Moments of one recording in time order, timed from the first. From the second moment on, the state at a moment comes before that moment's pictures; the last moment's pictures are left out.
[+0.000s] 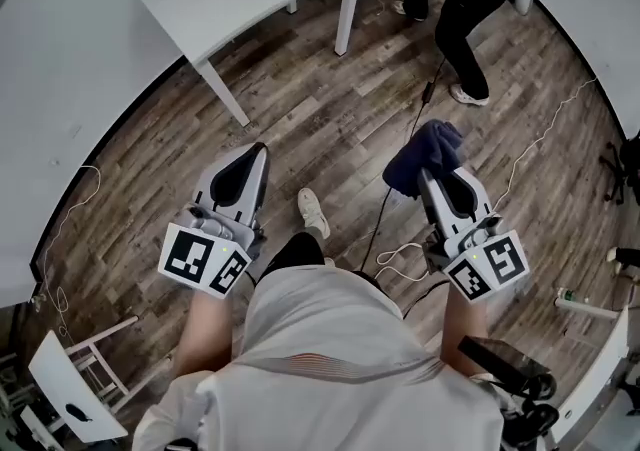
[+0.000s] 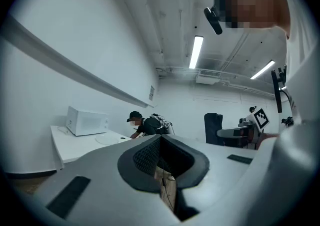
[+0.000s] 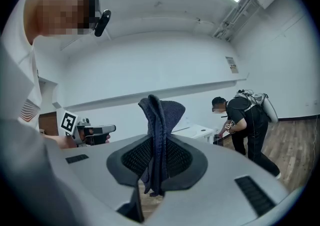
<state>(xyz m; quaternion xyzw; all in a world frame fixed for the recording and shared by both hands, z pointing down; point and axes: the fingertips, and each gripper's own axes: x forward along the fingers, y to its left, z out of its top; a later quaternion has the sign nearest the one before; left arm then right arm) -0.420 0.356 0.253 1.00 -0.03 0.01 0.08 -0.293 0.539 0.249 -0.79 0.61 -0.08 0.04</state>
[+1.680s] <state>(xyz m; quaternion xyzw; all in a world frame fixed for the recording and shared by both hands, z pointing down) -0.177 0.104 0.260 0.97 -0.20 0.02 0.10 -0.017 0.207 0.259 -0.64 0.76 -0.11 0.01</state>
